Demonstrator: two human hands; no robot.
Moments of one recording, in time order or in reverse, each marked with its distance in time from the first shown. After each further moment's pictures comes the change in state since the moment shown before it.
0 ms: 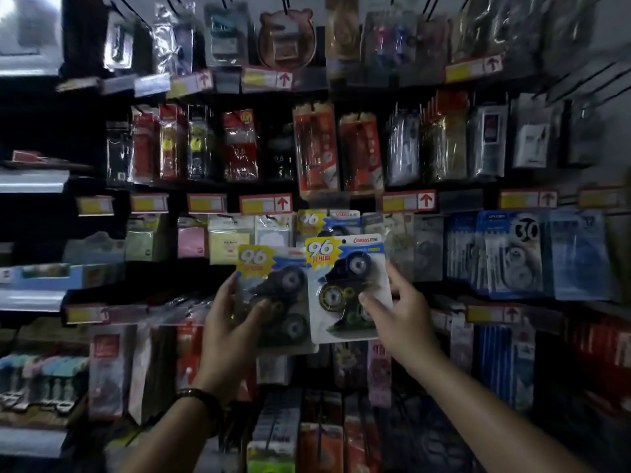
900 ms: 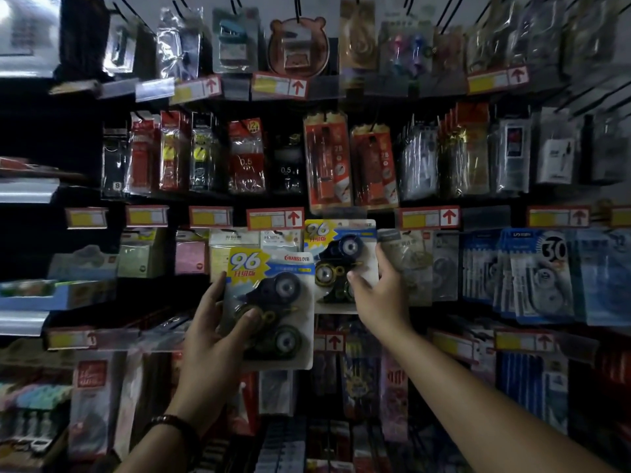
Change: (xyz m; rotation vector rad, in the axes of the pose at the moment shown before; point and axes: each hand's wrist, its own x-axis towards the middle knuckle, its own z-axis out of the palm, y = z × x) left_hand 0.033 0.011 -0.026 -0.037 0.026 0.035; right_hand 0.086 -0.002 0.066 -0.096 0.139 -0.006
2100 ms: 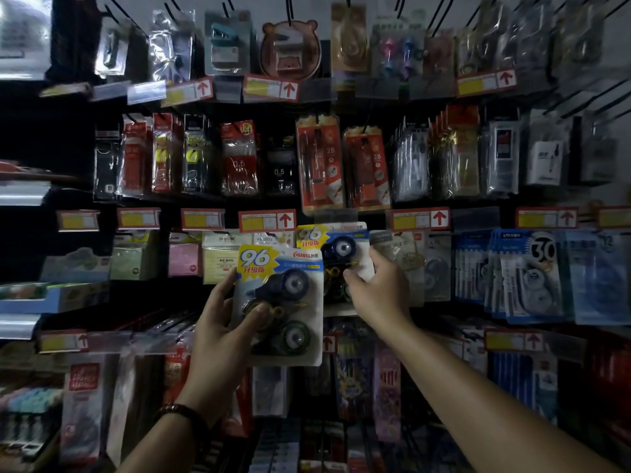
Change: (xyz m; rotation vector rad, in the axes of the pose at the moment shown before) left_hand 0.003 0.006 0.024 -0.059 -0.034 -0.055; right_hand 0.004 -0.015 -0.014 -0.028 0.002 -0.040
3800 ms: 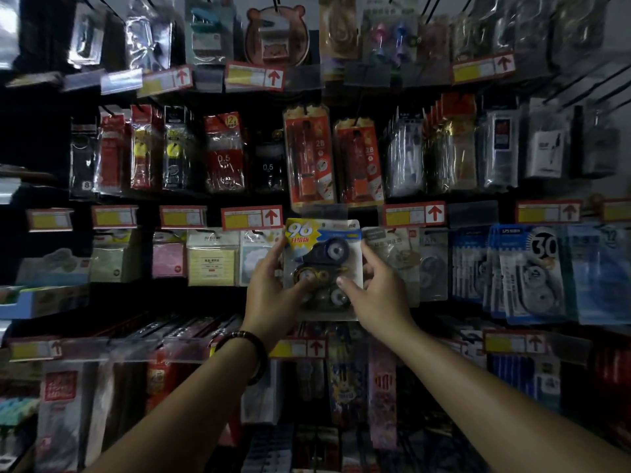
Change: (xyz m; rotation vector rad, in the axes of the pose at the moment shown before) left_hand 0.077 -0.043 0.075 0.281 -0.146 0.155; right_hand 0.009 0.031 -0.006 -0.061 -0.113 -0.026
